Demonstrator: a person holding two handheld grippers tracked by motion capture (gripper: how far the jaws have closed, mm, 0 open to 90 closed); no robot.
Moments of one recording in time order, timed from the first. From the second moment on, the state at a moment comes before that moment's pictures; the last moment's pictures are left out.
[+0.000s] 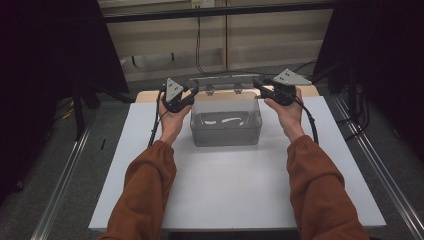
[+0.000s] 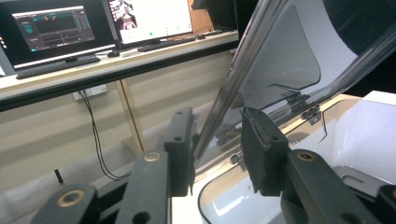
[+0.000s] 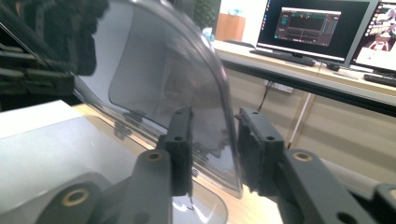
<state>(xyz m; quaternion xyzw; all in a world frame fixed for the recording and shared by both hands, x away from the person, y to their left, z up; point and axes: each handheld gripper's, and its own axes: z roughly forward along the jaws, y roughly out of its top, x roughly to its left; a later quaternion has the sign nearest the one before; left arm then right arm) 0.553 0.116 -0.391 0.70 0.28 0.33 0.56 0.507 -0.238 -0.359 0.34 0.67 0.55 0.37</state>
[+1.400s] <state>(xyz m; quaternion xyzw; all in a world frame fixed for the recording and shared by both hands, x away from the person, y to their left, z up) 0.572 0.116 -0.387 0.70 0.30 0.31 0.56 0.554 -0.238 -0.401 0.37 0.68 0.54 0.33</state>
